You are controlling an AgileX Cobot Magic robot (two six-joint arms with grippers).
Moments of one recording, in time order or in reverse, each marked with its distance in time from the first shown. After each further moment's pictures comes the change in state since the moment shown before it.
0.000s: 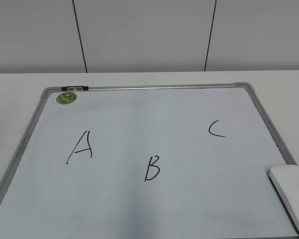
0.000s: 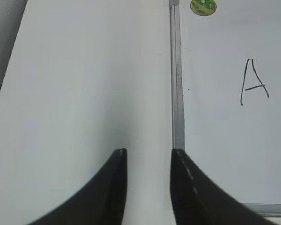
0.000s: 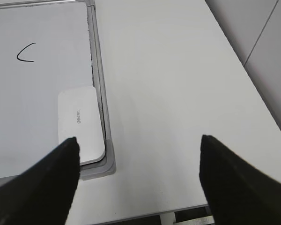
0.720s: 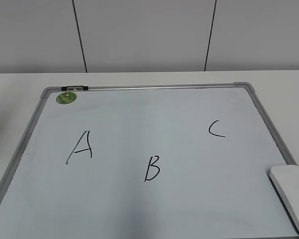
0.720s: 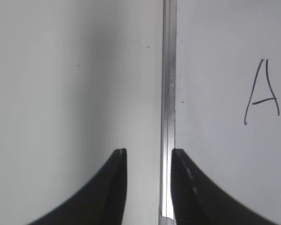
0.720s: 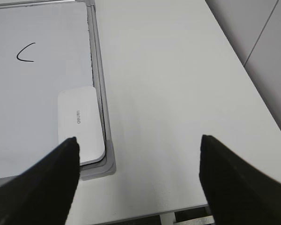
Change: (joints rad) left arm 0.000 0.687 -0.352 -0.059 -0.003 0.000; right arm 0.000 0.000 0.000 0.000 0.000 0.000
